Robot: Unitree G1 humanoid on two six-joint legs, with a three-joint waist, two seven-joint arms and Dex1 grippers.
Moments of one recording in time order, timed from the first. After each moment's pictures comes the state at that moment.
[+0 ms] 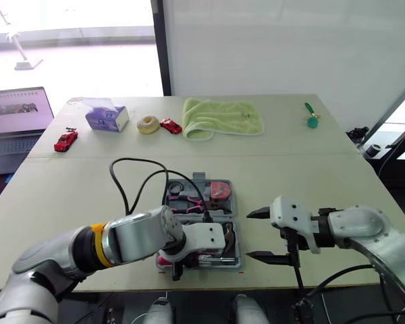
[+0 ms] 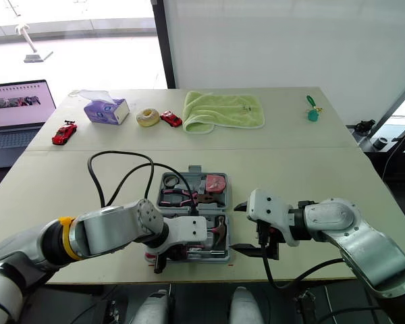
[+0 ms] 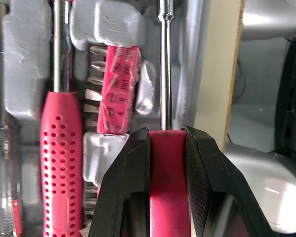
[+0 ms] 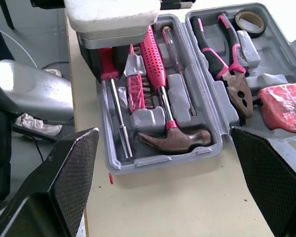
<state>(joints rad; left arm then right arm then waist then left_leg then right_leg) -0.87 0.66 -0.94 -0.57 -0.43 1.43 -0.67 -0.15 -0.96 0.05 -0.64 0.42 0.66 1.01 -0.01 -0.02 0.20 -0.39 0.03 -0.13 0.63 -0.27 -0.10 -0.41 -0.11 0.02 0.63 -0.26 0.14</state>
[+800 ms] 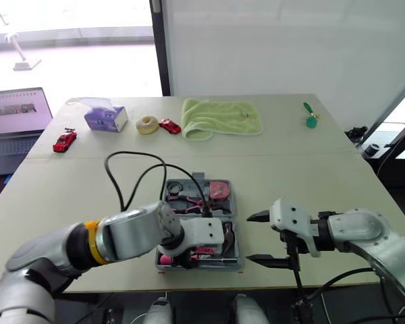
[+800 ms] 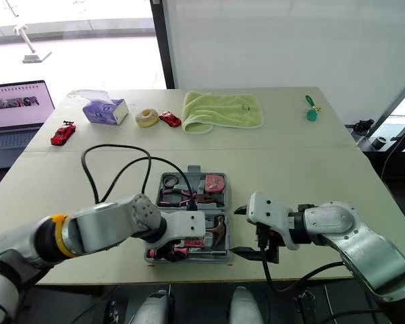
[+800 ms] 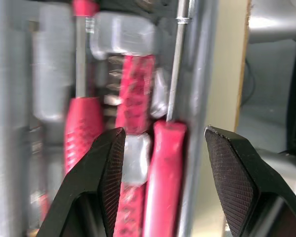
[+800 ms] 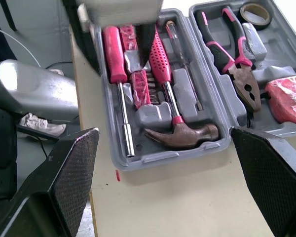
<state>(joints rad) -0.89 0.77 -0.87 -0.61 -0.43 1.38 -0.71 -0.13 -0.96 0.05 -0.65 0.43 0.68 1.00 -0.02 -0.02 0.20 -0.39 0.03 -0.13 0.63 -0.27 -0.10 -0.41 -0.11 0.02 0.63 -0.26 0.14</state>
